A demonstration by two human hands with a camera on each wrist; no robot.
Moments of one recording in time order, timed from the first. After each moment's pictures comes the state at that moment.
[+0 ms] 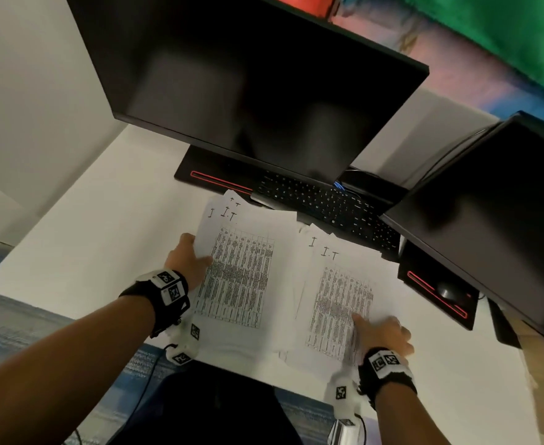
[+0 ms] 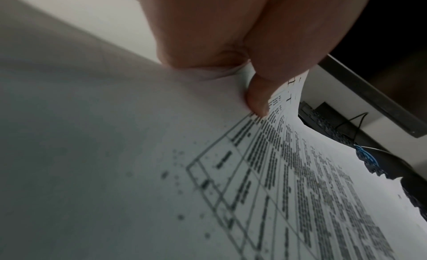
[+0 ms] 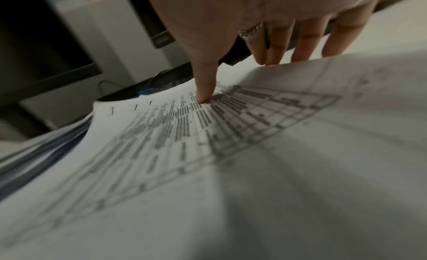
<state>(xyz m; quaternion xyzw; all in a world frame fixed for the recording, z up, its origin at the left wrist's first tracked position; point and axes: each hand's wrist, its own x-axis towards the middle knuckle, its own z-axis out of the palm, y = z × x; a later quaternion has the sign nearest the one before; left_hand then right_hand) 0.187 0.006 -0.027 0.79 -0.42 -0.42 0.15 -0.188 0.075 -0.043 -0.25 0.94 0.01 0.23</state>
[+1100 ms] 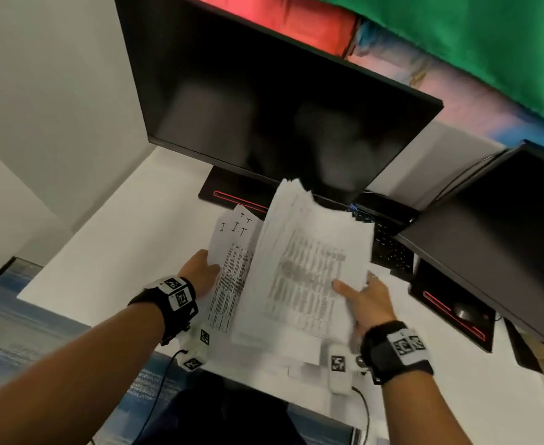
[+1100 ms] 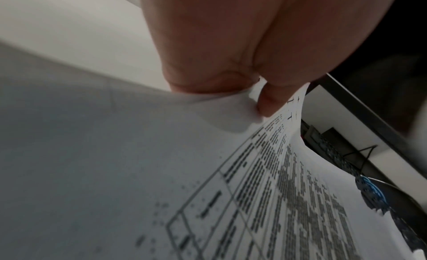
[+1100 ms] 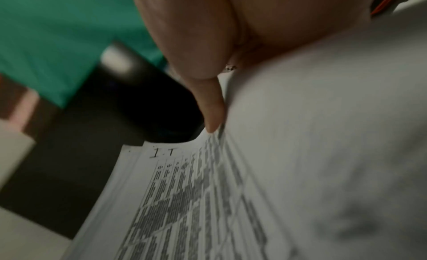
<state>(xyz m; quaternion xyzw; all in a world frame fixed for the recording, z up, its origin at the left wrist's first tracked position) 0.218 0.000 -0.020 0.76 -0.45 -0.45 0.15 -0.089 0.024 0.035 -0.31 0.71 -0.38 0.51</state>
